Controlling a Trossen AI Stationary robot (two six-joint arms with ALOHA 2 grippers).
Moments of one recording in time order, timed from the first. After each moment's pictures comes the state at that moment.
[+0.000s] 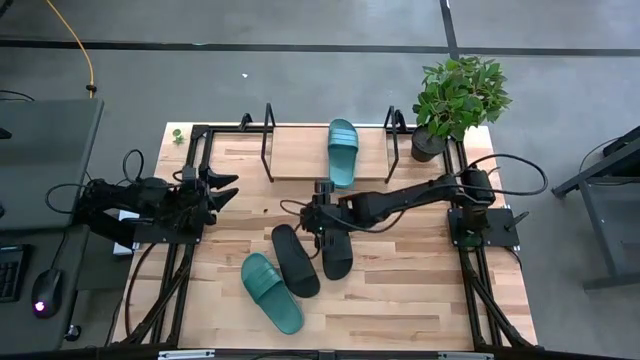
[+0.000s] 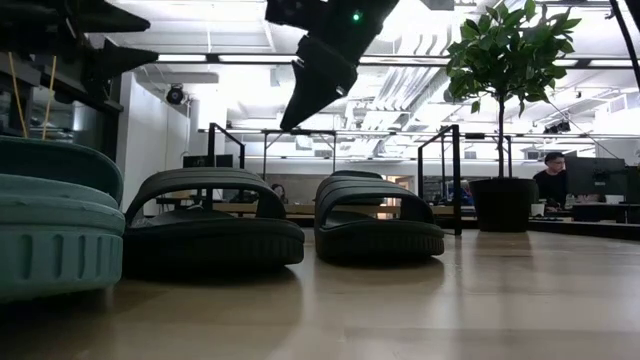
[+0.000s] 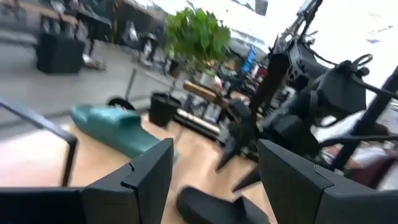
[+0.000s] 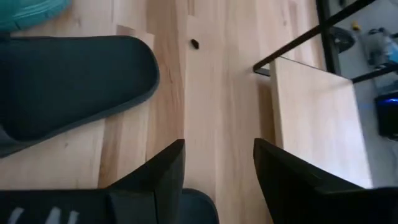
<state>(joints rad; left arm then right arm) -0.10 0.01 0.21 -0.13 -0.51 -0.35 0.15 1.96 1.58 -0.56 0.47 -0.16</state>
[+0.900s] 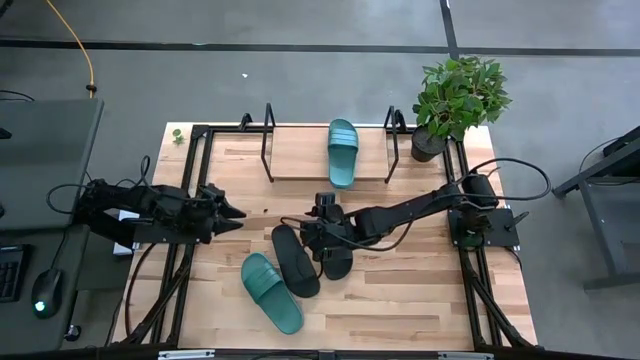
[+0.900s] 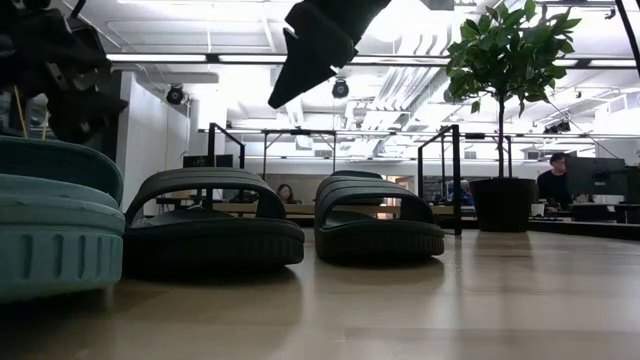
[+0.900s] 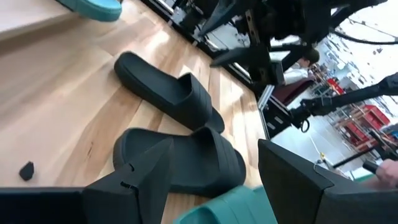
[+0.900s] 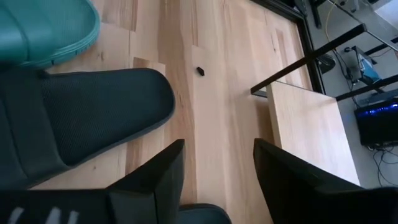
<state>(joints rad) -0.11 0.01 0.17 -0.41 -0.11 -0.71 0.24 1.96 1.58 -0.50 0.57 -0.11</state>
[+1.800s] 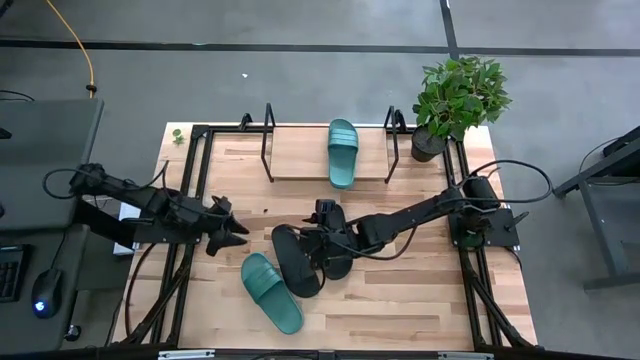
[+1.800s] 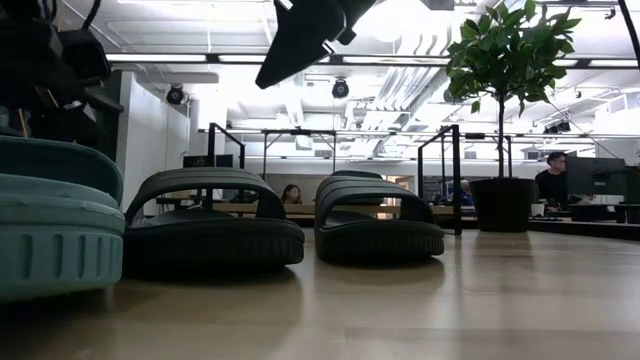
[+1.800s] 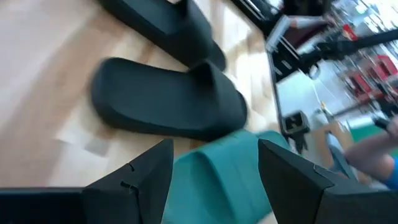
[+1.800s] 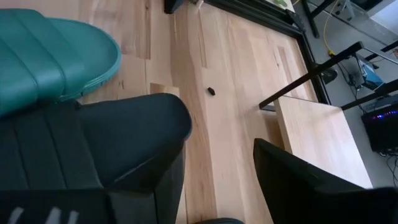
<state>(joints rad) -0.23 0.33 0.17 -0.30 -0.06 -0.79 0.30 1.96 1.58 -0.44 0.60 -0.05</state>
